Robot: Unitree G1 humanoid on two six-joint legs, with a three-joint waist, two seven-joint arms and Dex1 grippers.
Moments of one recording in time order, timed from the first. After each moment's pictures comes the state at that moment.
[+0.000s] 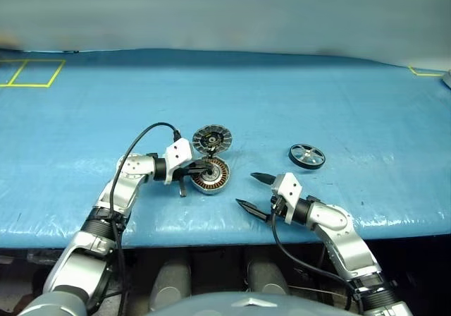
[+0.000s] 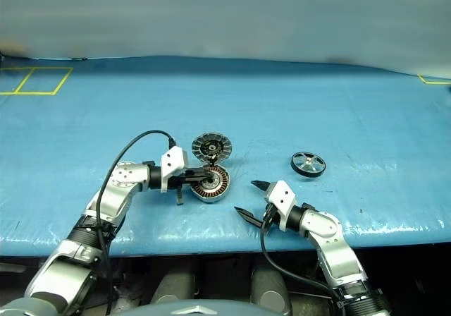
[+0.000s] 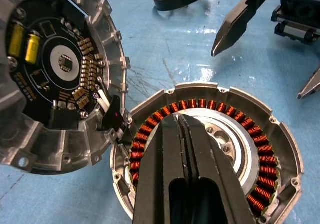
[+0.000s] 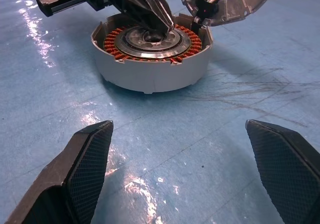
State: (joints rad) left arm -0.42 0.46 -0.24 0.29 -0.10 -0.01 -1.09; right arm 0.04 -0.41 0.16 -0.05 0.17 -0.01 0.81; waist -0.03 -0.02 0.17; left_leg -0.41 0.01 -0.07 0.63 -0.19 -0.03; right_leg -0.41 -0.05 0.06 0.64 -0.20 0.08
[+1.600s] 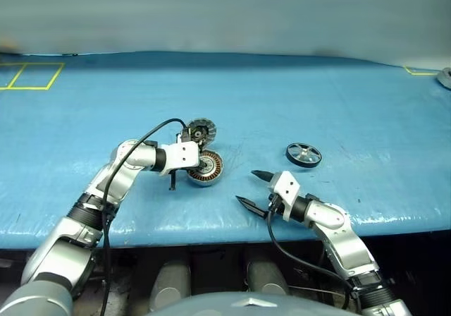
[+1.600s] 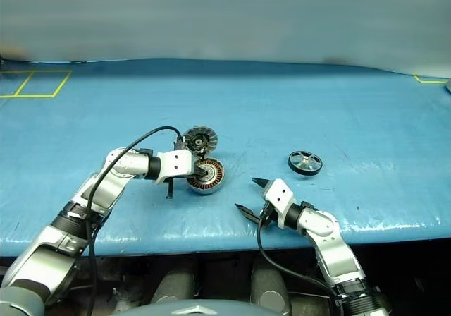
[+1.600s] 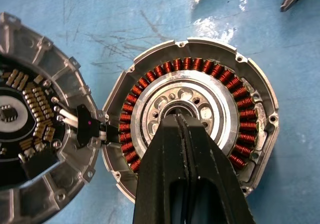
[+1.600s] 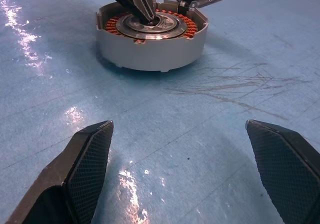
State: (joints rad) left arm -0.51 0.60 -0.37 0.19 0.12 0.01 -1.03; right arm 0.03 -0.40 0.17 -0.05 0.12 0.01 0.76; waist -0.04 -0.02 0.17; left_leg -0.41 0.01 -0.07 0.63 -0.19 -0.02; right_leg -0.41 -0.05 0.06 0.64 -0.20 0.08
